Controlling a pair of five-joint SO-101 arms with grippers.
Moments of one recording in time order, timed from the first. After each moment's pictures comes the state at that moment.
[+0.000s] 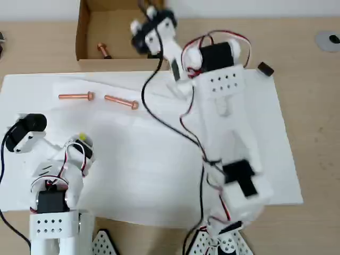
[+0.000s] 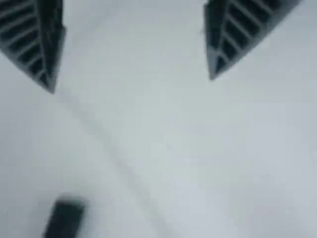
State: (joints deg) left arm -6.8 -81.8 77.8 52.9 30.6; right arm -20.6 6.4 -28.4 101.5 20.7
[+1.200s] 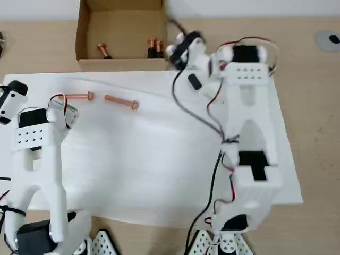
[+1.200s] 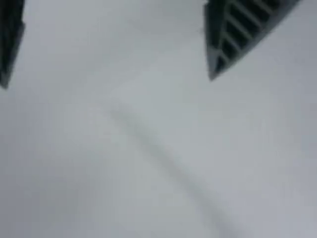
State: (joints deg) left arm -15.1 -22.9 36.0 62.3 38.7; right arm -2.0 20.3 -26.9 90.0 42.1
